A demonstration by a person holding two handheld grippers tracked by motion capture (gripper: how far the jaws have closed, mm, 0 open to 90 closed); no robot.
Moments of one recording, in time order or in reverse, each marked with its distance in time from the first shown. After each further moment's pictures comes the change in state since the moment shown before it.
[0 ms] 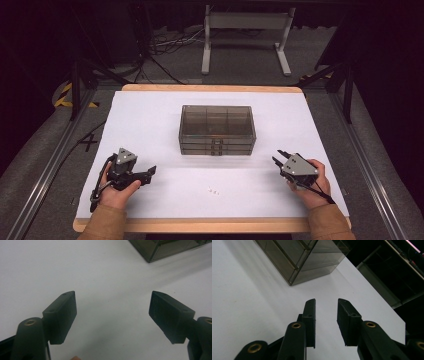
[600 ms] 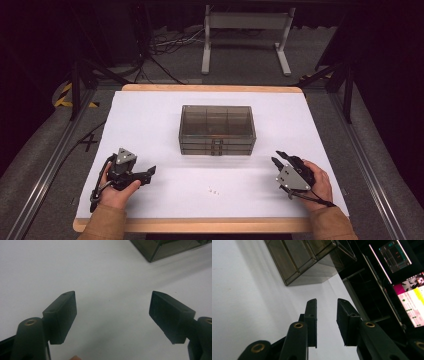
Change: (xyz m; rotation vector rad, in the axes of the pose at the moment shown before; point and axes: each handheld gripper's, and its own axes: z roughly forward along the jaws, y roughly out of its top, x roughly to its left) left arm 0.001 0.000 0.000 0.003 0.001 -0.002; right arm 0.016 0.005 -0.008 -0.041 -0.116 -0.284
